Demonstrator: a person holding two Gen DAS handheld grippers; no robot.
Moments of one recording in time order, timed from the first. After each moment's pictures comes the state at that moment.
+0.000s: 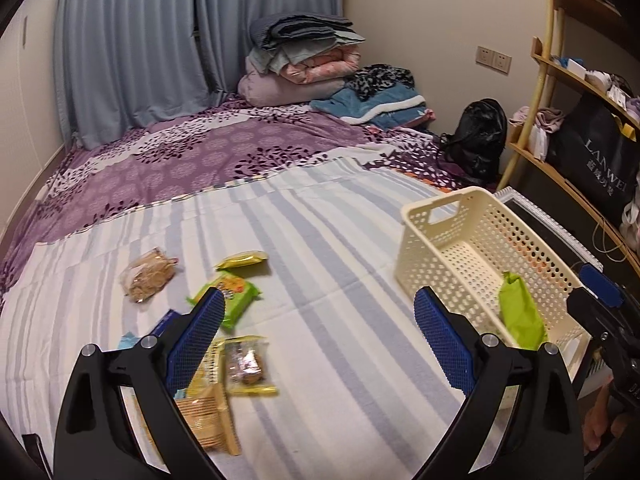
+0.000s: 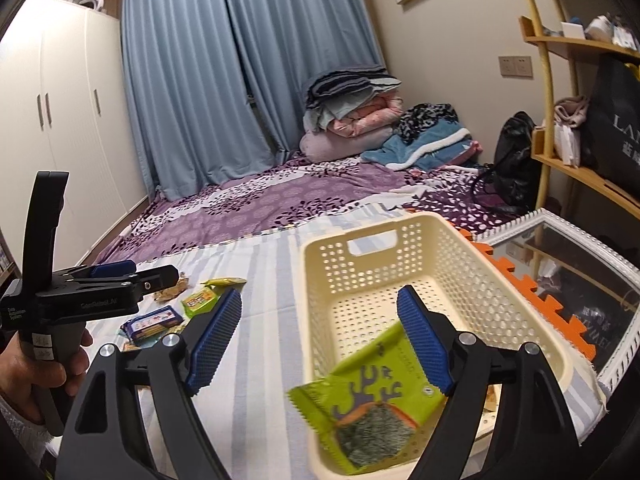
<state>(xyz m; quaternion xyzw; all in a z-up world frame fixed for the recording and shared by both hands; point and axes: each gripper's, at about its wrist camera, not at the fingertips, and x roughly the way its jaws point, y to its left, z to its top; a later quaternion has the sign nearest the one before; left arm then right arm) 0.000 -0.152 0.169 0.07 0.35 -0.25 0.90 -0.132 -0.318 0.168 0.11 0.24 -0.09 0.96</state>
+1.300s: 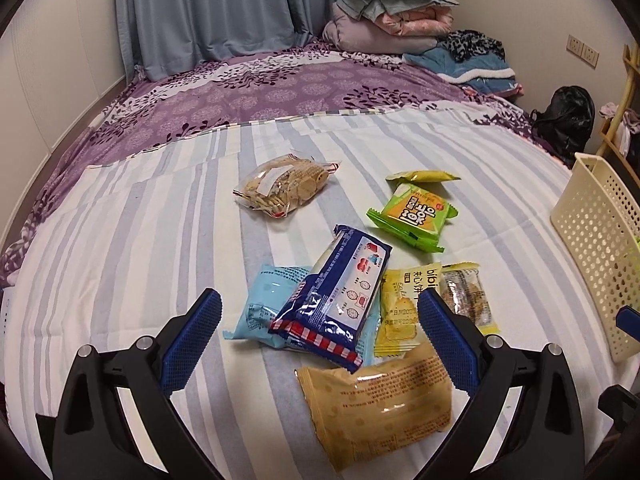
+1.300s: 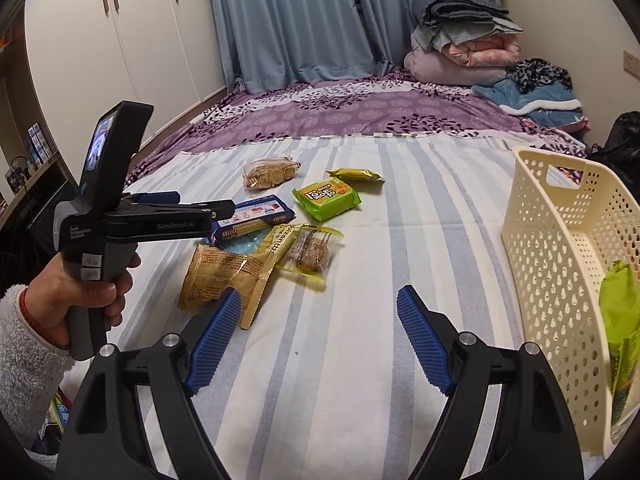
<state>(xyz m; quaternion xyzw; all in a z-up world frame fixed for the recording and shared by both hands) 0.073 -0.008 0.071 0.07 0.43 -0.14 0.89 -0.058 -0.174 0.100 0.06 0.39 0.05 0.92</state>
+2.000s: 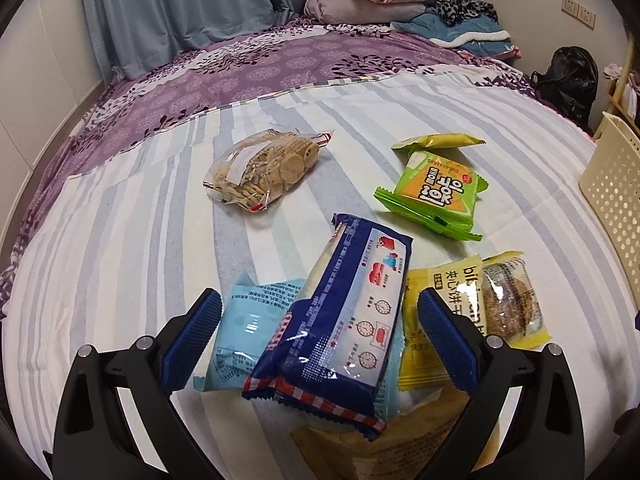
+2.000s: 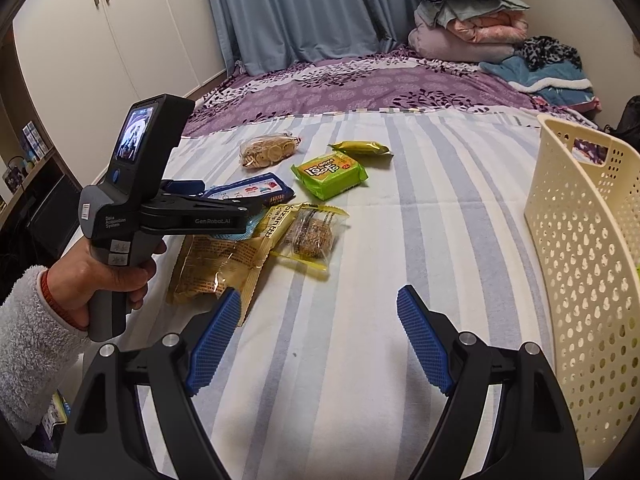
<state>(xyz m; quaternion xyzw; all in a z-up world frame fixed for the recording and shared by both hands) 0.107 -0.028 0.029 0.11 0.46 -0.15 0.87 -0.039 -0.169 0.074 0.07 0.42 0.07 0.90</state>
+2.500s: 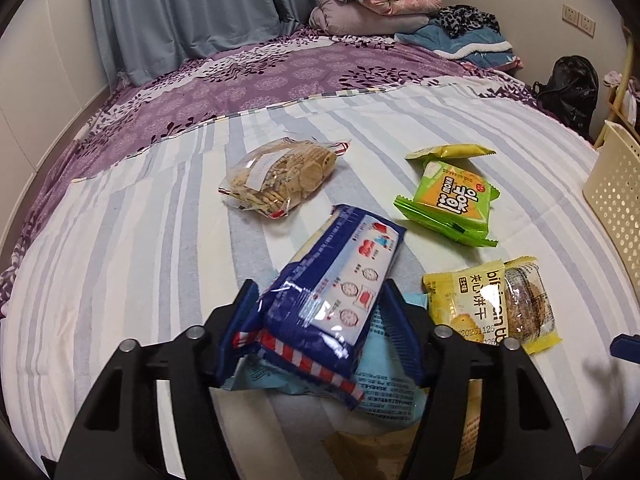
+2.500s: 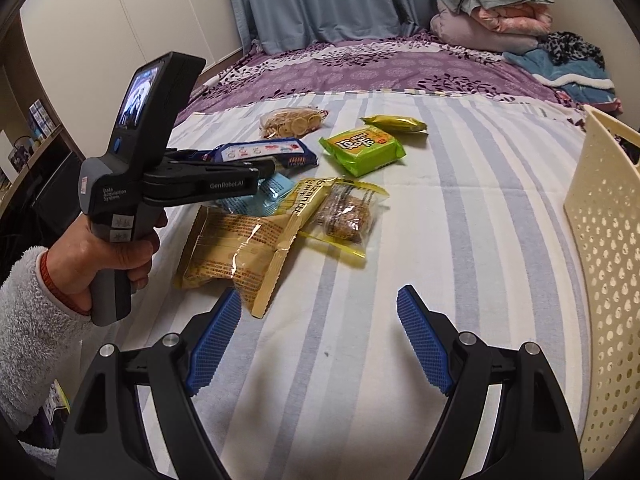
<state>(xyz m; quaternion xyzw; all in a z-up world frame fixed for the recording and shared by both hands) 0.109 -0.012 0.032 0.10 0.44 -0.15 0.88 -0.027 -0.142 0.057 0.06 0.45 0.10 0.89</state>
